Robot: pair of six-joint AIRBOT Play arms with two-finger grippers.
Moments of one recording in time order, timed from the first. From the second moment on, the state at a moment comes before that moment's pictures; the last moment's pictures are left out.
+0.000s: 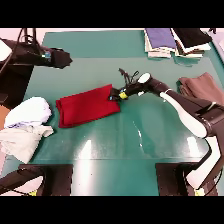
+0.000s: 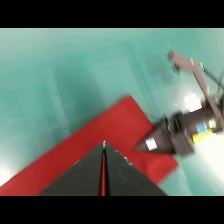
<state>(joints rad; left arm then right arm) -0.26 -1.17 1.48 1.22 -1.00 -1.47 0.40 -1.85 1.47 -0.56 0.97 1.27</state>
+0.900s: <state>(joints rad) -0.42 -1.17 1.48 1.24 -0.98 -1.49 -0.56 -1.42 1.51 -0.88 1.11 1.32</state>
